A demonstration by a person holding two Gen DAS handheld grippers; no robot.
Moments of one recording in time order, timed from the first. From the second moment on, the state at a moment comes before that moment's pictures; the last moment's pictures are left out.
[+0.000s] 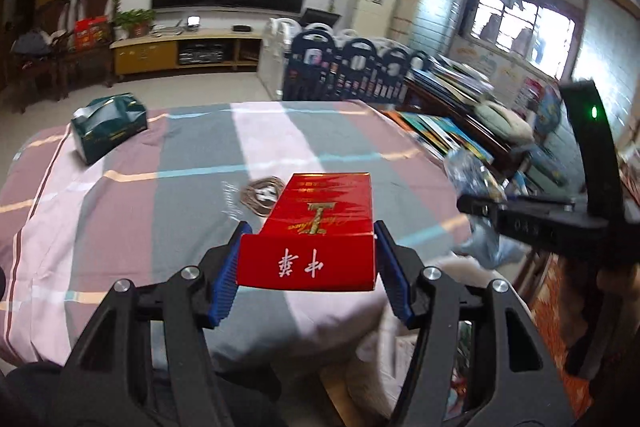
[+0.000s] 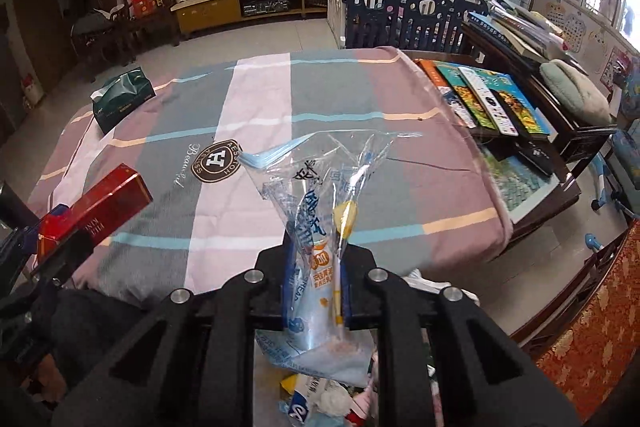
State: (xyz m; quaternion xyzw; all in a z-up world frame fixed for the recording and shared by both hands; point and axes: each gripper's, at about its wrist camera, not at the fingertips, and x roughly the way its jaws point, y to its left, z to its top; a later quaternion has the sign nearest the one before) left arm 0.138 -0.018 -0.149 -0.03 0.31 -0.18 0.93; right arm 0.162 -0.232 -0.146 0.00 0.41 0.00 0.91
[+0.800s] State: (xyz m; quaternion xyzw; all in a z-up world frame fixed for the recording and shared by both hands) left arm 0.039 -0.170 -0.145 0.12 0.34 -0.27 0.89; right arm 0.040 -0.319 -0.146 0.04 0.42 -0.01 0.91
